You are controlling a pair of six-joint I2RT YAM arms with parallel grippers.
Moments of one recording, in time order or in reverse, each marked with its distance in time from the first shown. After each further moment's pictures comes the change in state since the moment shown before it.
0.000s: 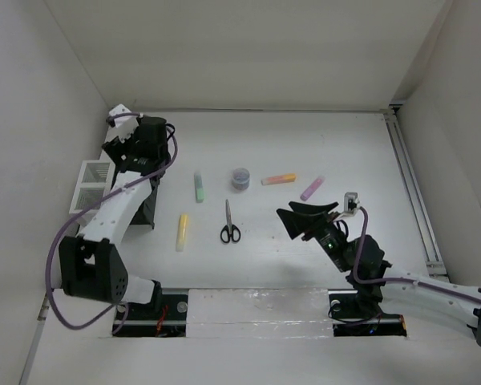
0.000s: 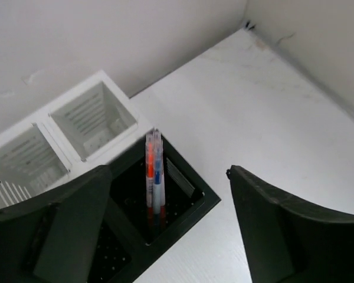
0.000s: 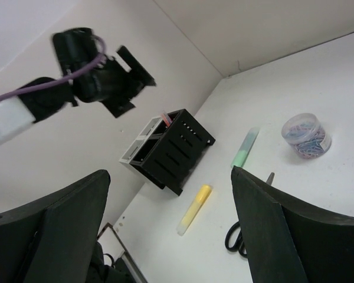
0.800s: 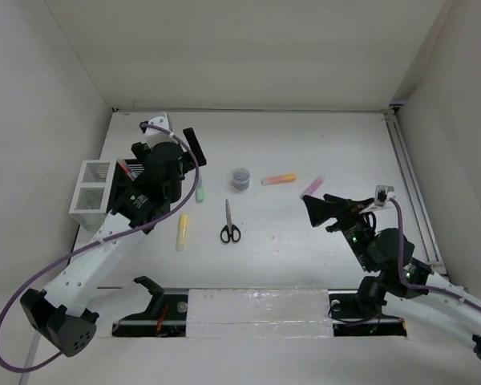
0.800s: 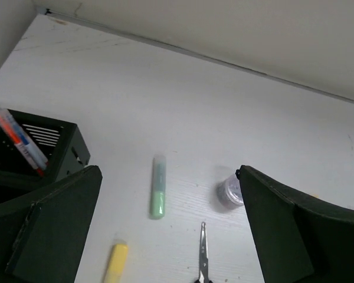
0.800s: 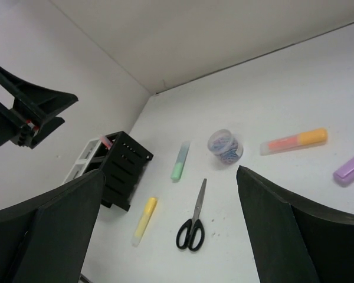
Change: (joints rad) left arm -0.399 -0.396 -0.053 -0.072 0.303 0.123; right arm 0.000 -0.259 0.303 -0.738 0.242 -0.071
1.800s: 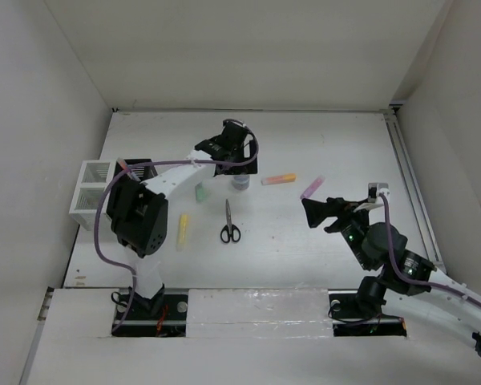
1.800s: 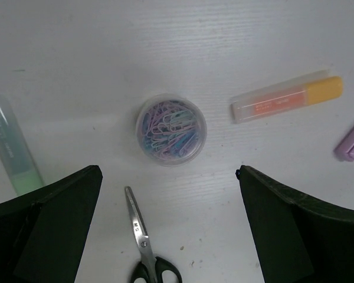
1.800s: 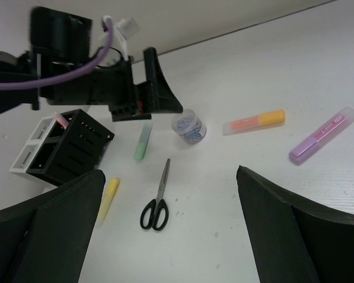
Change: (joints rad) left arm -0.001 0.798 0.401 -0.178 0.504 -0.090; right arm 0.000 0.040 0.077 -0.208 0.055 -0.026
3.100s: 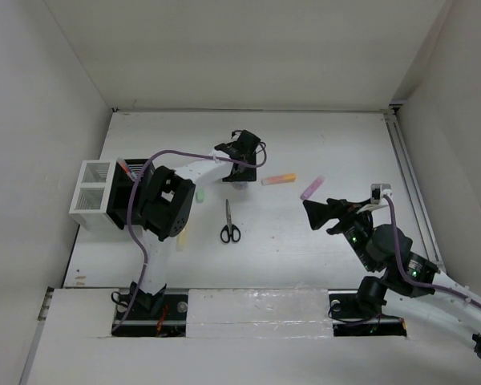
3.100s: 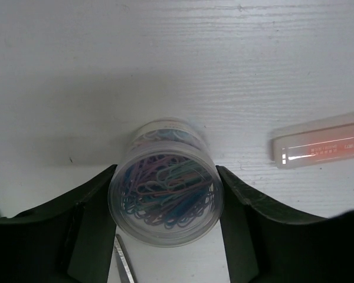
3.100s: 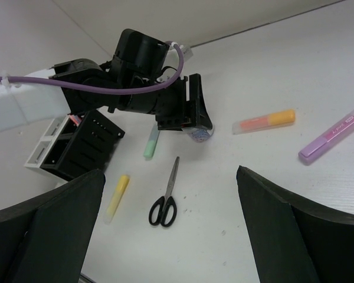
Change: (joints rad) left arm -0.021 0.279 0.109 -0.009 -0.065 -0.040; right arm 0.000 -0.041 0.000 -0.014 -0.037 0.008
